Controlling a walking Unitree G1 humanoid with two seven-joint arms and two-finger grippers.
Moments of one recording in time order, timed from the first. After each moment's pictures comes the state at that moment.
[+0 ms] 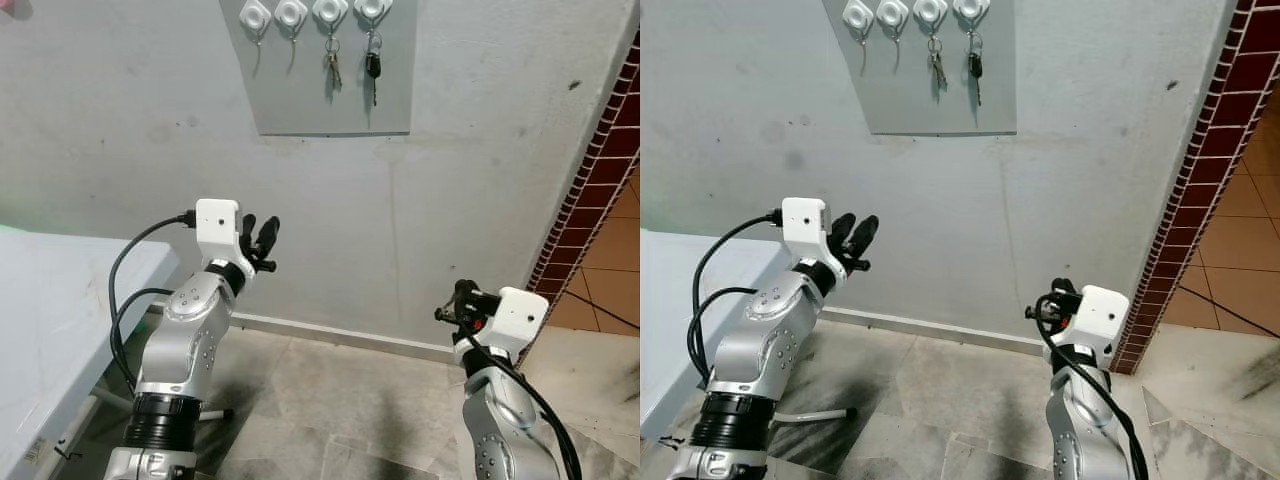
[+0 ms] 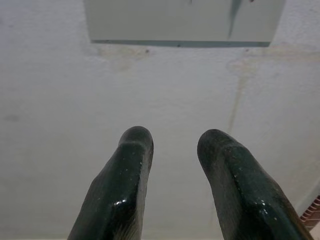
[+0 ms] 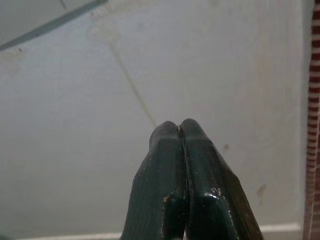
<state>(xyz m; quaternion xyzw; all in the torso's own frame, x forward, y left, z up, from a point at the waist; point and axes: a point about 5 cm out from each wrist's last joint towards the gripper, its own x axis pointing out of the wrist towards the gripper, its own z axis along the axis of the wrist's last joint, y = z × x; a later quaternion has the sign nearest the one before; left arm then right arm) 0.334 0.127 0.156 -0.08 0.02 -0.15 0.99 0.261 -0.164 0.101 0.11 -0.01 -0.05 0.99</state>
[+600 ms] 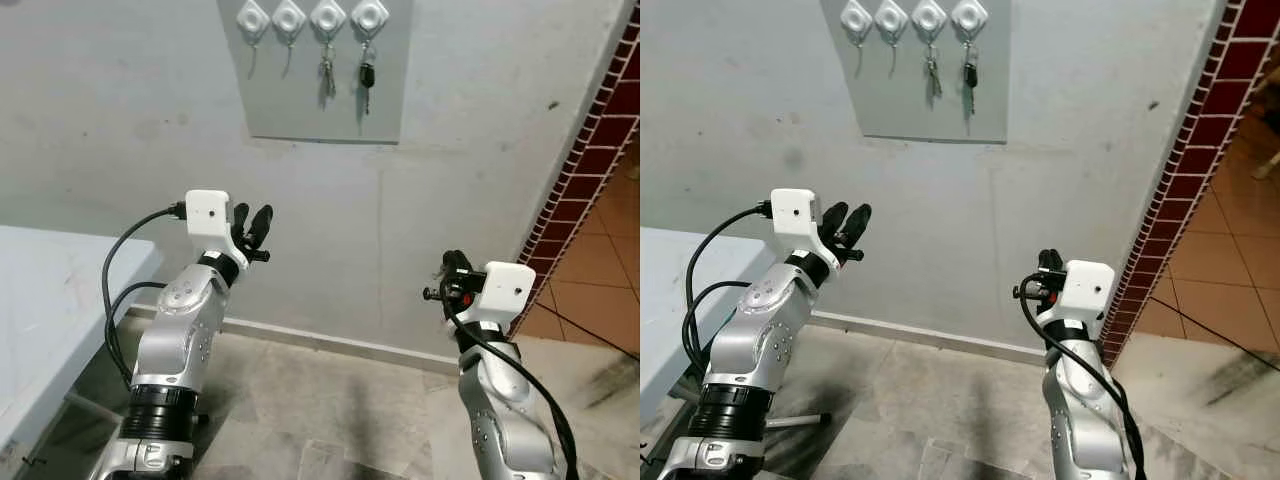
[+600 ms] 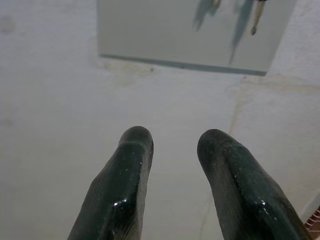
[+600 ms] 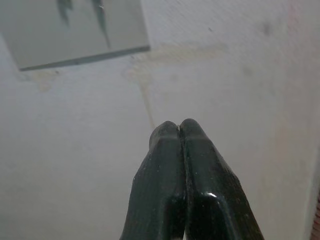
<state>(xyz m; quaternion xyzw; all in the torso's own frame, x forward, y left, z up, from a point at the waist) 0.335 0.134 0.156 -0.09 0.00 -0.14 0.99 0.284 -0.160 0.126 0.06 -0.06 0.00 1.00</state>
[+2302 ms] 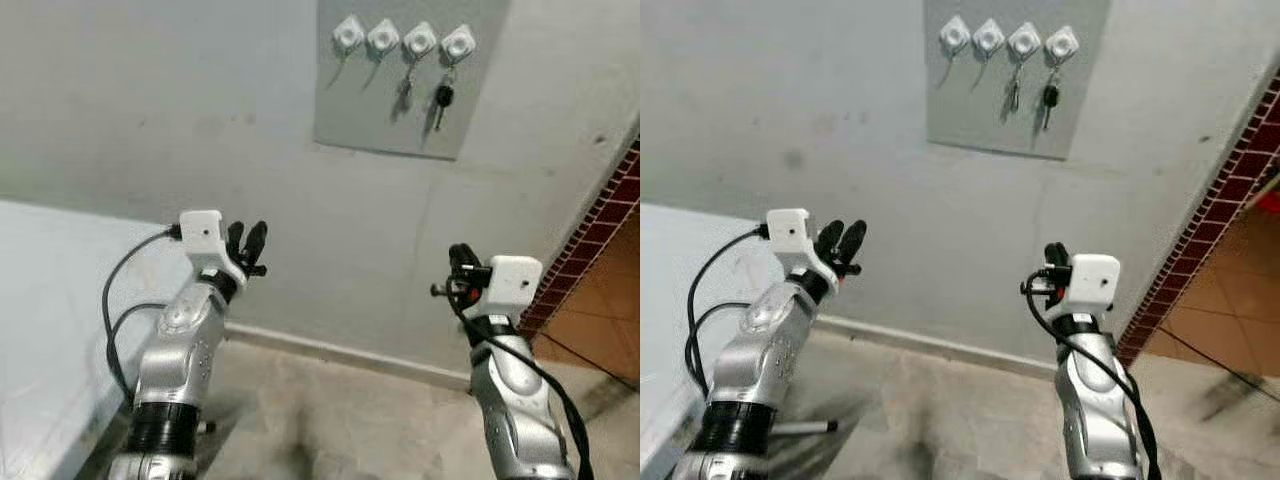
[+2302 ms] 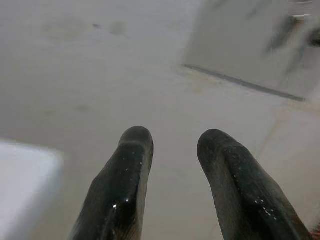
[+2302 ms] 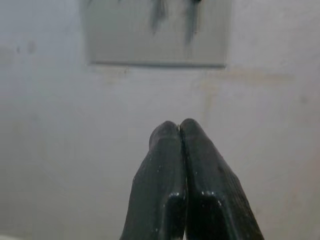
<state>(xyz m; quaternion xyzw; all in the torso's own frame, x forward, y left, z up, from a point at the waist) 0.329 0.148 0.144 -0.11 0.01 -0.10 0.99 0.285 -0.161 0.123 0.05 -0.06 0.01 1.00</state>
